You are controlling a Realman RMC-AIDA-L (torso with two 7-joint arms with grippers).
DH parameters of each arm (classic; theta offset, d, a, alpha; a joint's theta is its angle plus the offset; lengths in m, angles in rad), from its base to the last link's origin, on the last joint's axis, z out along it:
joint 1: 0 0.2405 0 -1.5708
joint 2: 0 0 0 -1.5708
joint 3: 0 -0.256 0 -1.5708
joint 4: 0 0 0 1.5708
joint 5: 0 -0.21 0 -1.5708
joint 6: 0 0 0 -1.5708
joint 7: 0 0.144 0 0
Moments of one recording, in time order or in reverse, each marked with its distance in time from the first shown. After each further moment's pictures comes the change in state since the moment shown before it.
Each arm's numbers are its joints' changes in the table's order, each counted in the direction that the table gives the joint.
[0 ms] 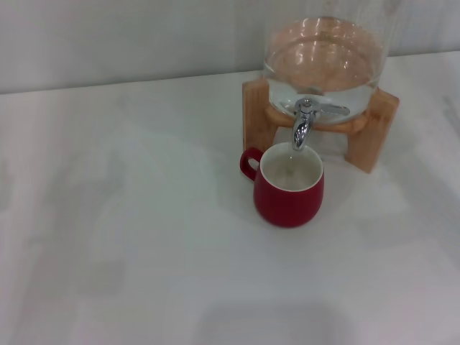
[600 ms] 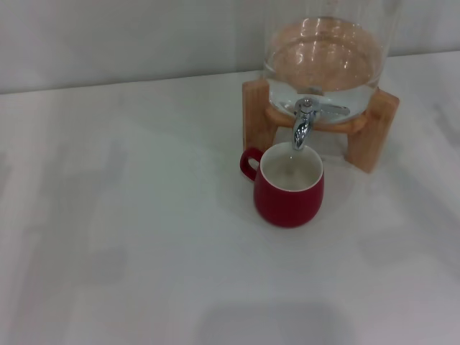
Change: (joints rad) left arm -0.052 0.005 0.047 -0.029 0.008 -0.004 0.032; right arm -0.017 0.008 0.021 0.005 0.010 -0.110 0.057
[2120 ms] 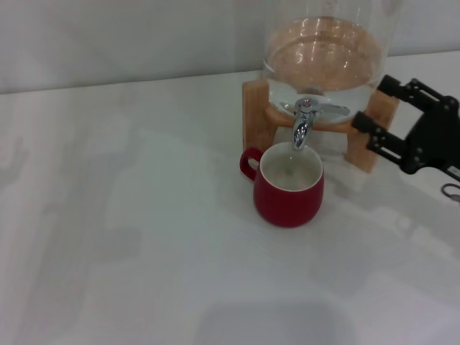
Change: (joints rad) left arm -0.074 0.006 0.007 -0.007 -0.022 -0.051 0.008; right arm 0.024 -0.010 0.128 -0.045 0.518 -0.116 0.124
